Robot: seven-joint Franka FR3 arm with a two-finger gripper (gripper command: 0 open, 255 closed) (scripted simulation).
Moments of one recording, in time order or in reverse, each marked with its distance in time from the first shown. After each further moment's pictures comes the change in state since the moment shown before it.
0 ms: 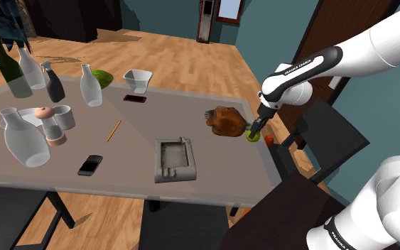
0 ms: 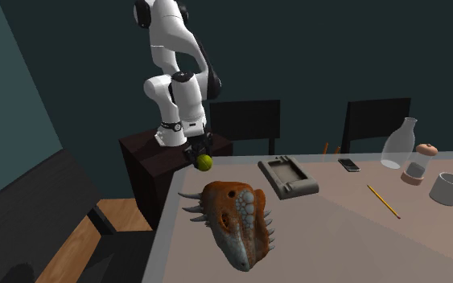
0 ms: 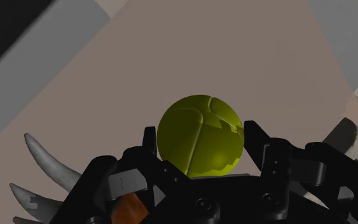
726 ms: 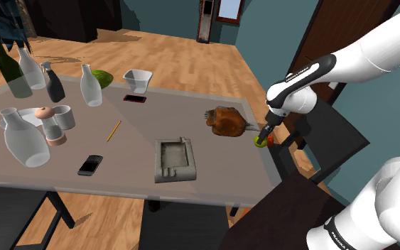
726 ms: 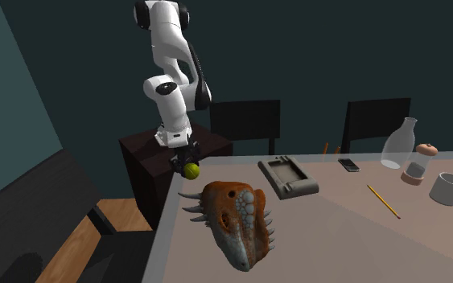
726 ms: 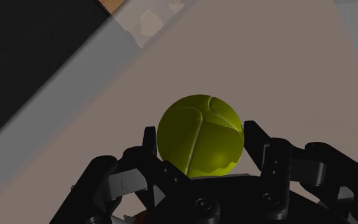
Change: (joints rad) arm -0.057 0.061 -0.044 -0.043 0.072 0.072 -0.171
